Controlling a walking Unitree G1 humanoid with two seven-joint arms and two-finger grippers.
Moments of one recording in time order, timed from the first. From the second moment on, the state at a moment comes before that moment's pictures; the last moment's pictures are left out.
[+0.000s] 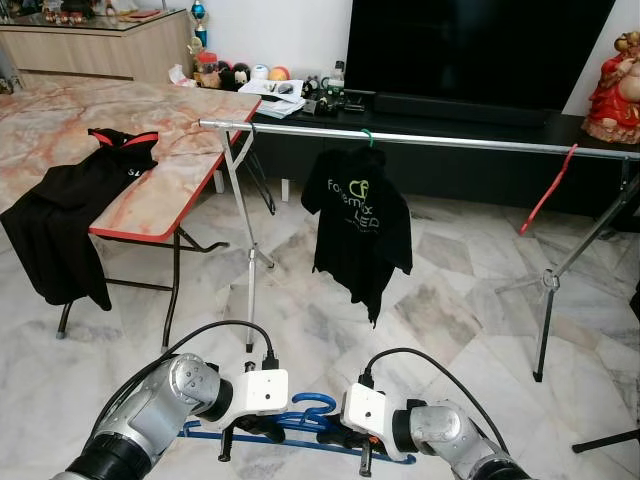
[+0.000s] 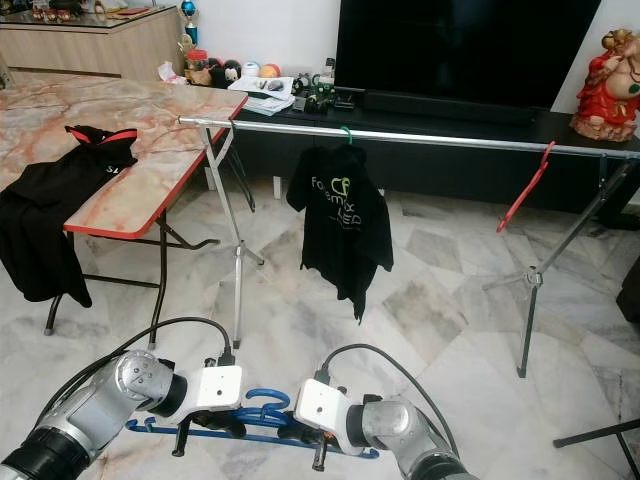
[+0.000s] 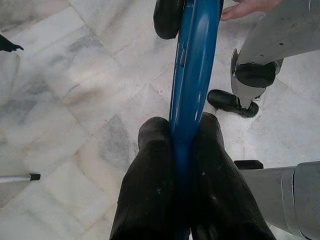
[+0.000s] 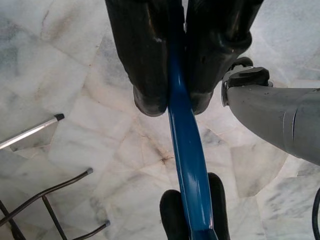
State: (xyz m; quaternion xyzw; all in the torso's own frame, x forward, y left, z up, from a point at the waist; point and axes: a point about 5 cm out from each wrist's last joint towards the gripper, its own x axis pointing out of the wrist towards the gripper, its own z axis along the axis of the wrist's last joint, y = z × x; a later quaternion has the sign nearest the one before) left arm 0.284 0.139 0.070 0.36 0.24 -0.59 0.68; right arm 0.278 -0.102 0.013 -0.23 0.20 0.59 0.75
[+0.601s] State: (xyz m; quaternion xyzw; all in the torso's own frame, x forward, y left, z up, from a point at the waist) left arm 0.284 0.137 0.078 0.32 0.24 -0.62 0.68; right arm 0.275 -0.103 0.008 -0.23 0.22 0.59 0.75
